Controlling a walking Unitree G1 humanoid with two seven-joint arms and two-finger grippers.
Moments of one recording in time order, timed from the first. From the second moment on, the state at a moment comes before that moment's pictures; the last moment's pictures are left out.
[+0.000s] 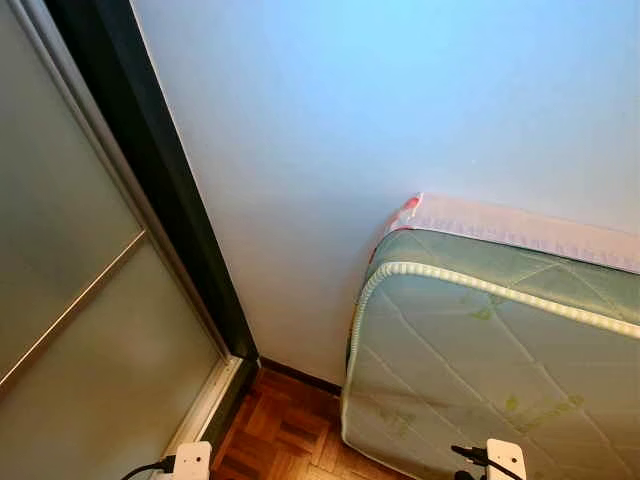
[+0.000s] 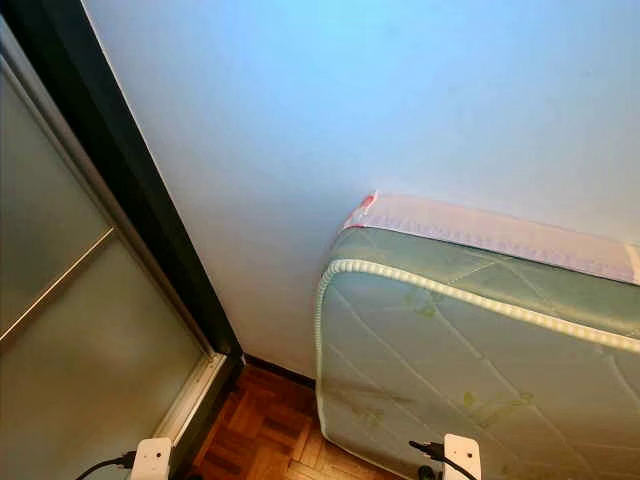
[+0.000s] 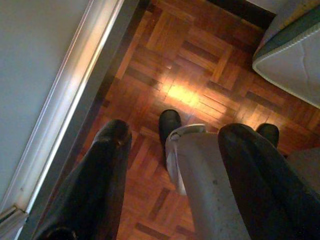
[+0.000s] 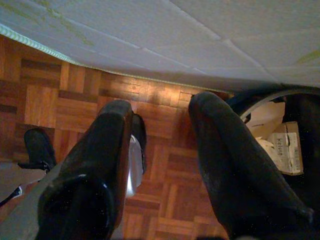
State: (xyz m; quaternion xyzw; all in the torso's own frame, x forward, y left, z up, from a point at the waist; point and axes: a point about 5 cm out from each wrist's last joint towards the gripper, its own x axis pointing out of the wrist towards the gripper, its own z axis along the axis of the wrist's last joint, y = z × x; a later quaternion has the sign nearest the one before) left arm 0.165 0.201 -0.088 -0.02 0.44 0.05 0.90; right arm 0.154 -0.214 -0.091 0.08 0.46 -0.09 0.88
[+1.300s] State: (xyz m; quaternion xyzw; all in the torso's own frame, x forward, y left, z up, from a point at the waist) left arm 0.153 0.223 -0.089 0.03 0.48 0.00 0.88; right arm 0.115 -0.209 -0.106 0.08 0.52 -0.05 0.85
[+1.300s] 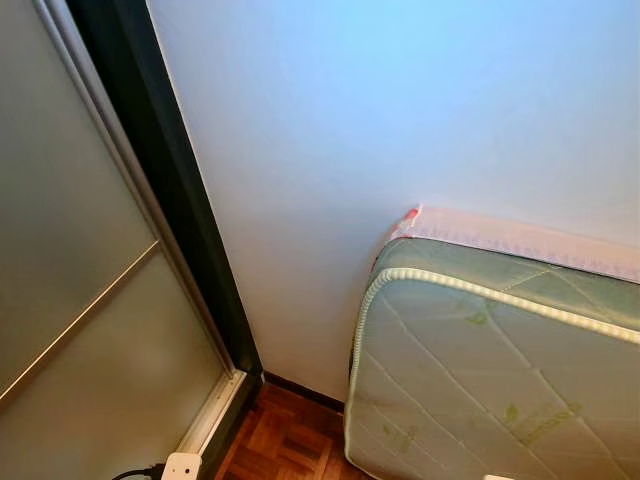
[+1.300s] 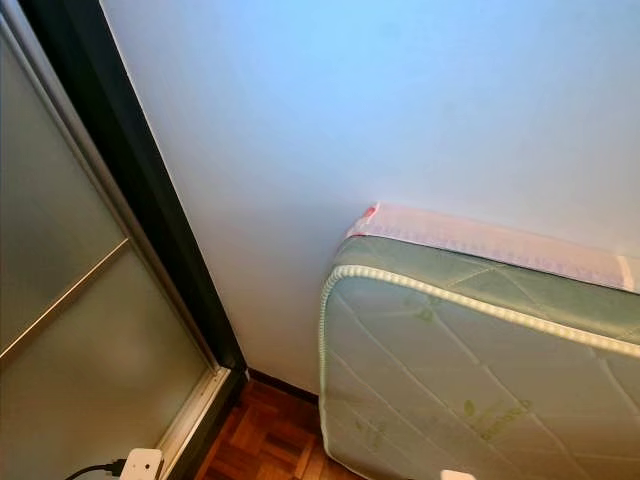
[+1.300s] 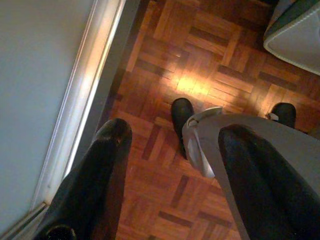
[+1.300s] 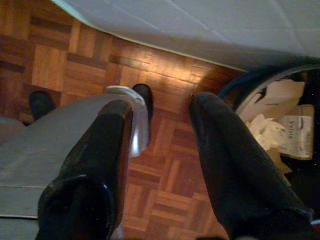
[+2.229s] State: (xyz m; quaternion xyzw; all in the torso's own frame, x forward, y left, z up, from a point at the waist) left arm 0.148 0.220 -0.092 0.02 0.48 0.01 0.87; right arm 0.120 -0.194 -0.107 0.07 0.52 -0.04 0.85
